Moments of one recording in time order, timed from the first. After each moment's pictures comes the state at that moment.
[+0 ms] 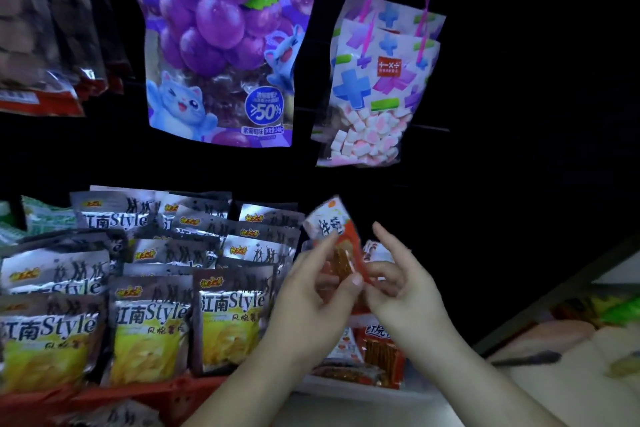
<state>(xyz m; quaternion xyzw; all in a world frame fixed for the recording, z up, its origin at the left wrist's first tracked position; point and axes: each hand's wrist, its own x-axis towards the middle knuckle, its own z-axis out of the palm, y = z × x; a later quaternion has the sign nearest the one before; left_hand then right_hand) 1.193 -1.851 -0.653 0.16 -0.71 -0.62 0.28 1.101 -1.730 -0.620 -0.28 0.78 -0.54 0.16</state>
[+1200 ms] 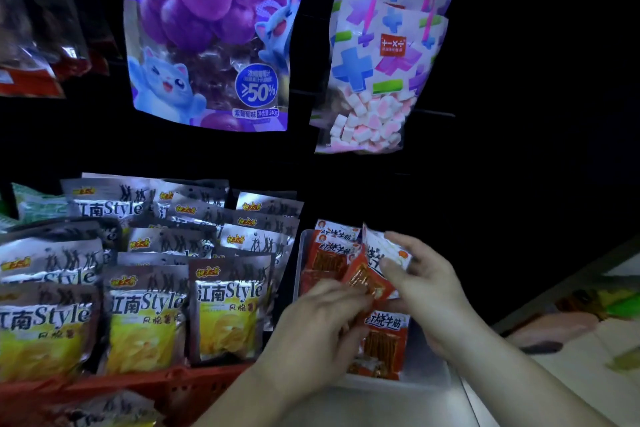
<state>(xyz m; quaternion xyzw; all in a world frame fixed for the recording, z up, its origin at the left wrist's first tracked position) 1.191 -1.847 -0.697 0.01 -0.92 -0.33 0.22 1.063 -1.718 -0.643 -0.17 0.77 -0.59 0.17</state>
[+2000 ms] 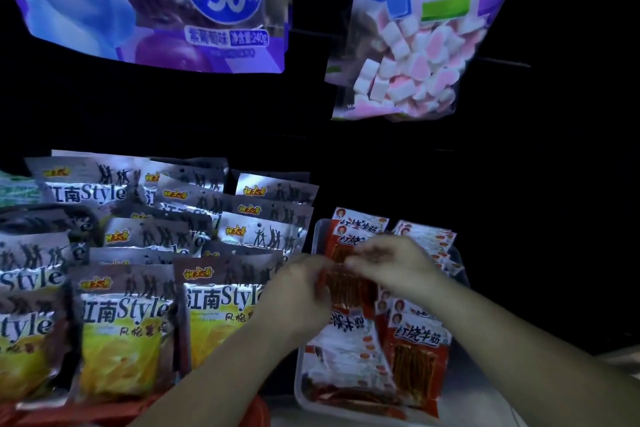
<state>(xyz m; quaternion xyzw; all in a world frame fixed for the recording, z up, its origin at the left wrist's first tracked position) 1.123 -1.922 -0.777 0.22 -0.88 -0.42 0.10 0.964 -1.792 -0.751 -0.32 0.86 -0.31 0.26</state>
